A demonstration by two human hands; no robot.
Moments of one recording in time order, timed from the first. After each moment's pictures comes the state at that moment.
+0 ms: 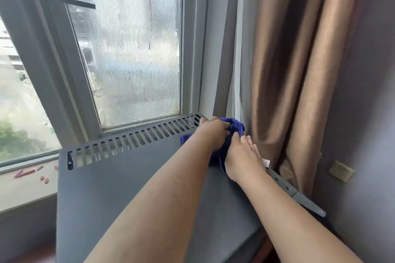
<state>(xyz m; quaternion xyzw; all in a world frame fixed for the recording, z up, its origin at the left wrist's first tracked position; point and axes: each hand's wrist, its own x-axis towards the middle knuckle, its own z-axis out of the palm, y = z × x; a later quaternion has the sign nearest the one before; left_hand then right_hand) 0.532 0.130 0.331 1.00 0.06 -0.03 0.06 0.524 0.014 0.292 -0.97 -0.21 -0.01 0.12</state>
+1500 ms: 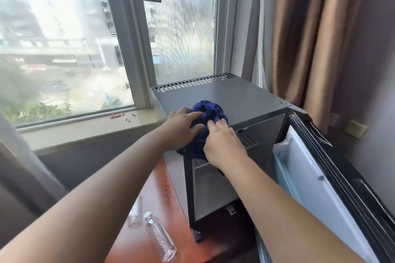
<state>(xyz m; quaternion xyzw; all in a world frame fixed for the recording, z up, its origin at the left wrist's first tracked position) 0.160 0.106 0.299 0.97 0.18 0.08 0.17 0.213 -0.036 0.283 -0.91 -0.35 0.03 0.23</state>
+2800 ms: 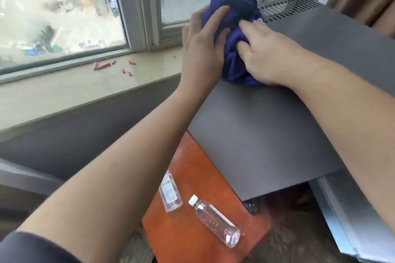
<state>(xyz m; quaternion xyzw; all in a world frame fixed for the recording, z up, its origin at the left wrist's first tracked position) 0.221 0.357 0.218 0.82 0.09 0.38 0.41 0.269 0.229 0.284 -0.92 -0.36 -0.04 0.11</state>
